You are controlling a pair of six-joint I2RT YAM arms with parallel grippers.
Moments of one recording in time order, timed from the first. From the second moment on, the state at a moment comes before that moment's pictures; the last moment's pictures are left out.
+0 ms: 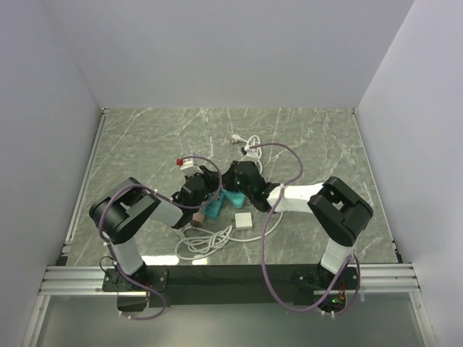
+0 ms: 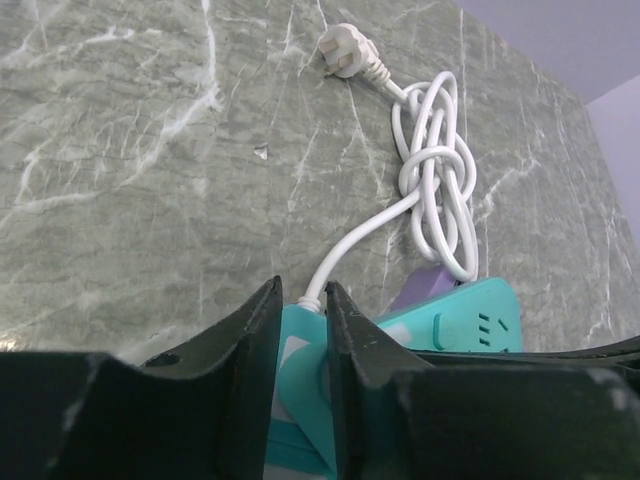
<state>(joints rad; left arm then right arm) -0.72 1.77 0.53 0.99 -0.43 -0.74 0.81 1.75 0.85 0.42 0.20 0.81</state>
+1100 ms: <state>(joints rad) -0.97 1.48 0.39 0.63 -0.59 -0.52 0.79 1.41 0.82 0.28 0.17 0.65</state>
